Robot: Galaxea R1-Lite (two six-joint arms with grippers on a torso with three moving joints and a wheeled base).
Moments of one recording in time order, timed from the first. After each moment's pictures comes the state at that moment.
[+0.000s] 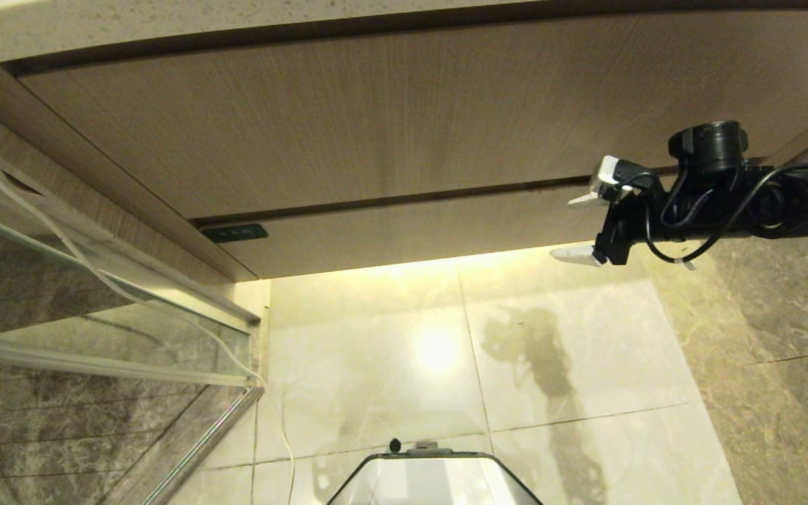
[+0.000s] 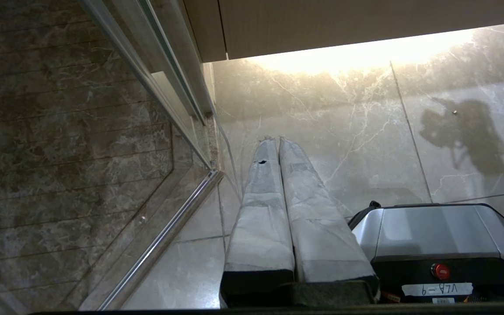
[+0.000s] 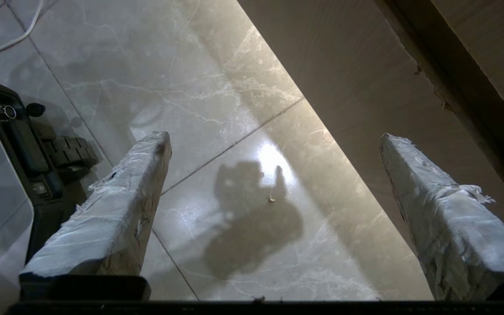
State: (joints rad) left arm 0.00 0.00 0.00 0.00 0.00 0.00; right arm 0.06 2.00 -1.50 0.00 0.61 -0.92
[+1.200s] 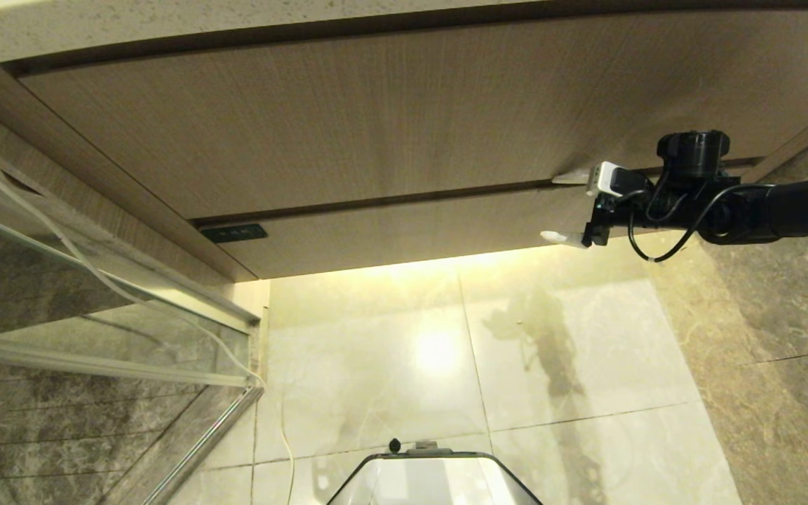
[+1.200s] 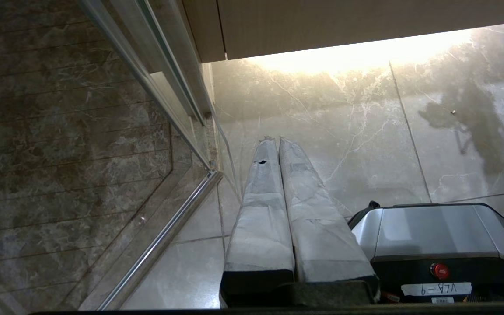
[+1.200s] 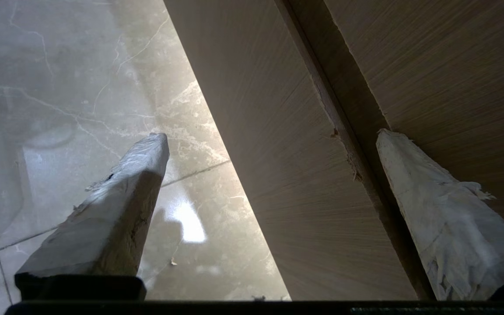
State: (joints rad) left arm 0.00 0.00 0.00 0.00 0.00 0.00; right arm 0.00 2.22 -1.70 -0.26 0.80 -1.09
